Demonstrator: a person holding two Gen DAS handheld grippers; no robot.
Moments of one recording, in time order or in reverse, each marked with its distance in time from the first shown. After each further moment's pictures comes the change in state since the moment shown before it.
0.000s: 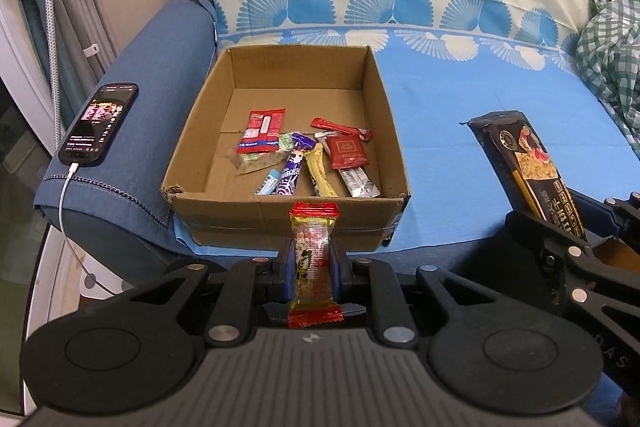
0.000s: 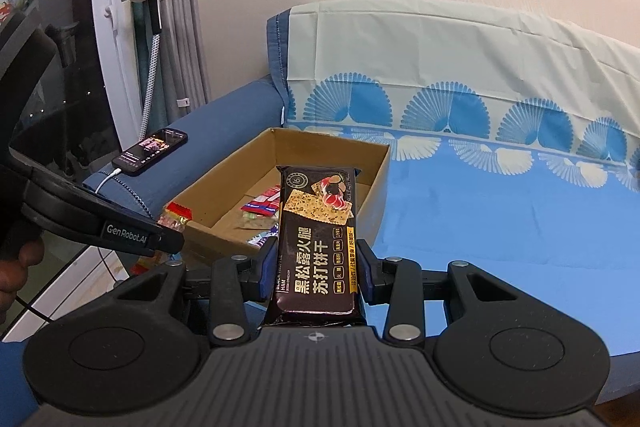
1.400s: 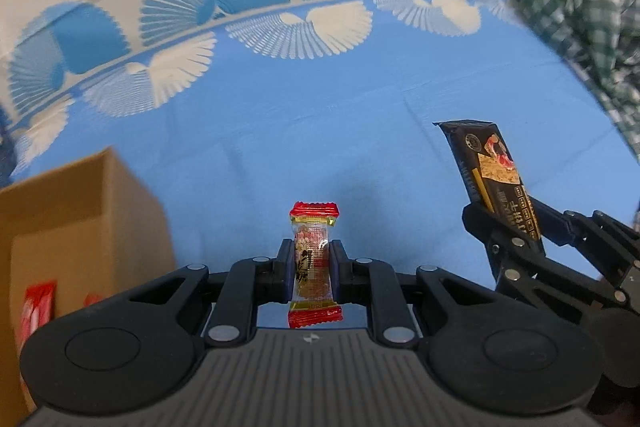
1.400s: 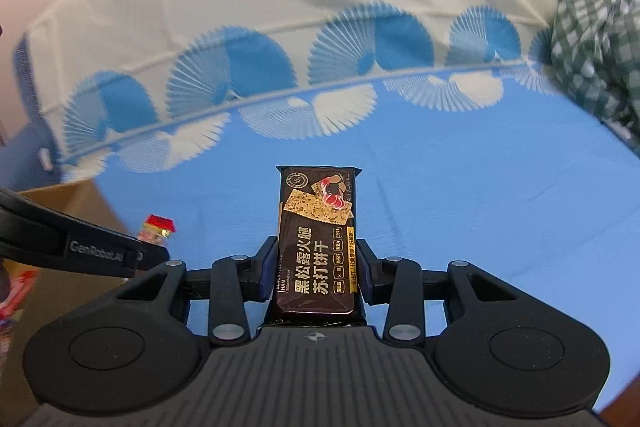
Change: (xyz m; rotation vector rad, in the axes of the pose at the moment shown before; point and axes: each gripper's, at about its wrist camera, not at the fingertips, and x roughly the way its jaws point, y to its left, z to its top) left arm 0.253 -0.226 0.209 0.252 0.108 -0.208; right arm 0.211 -0.288 0.010 0.347 0.080 -0.333
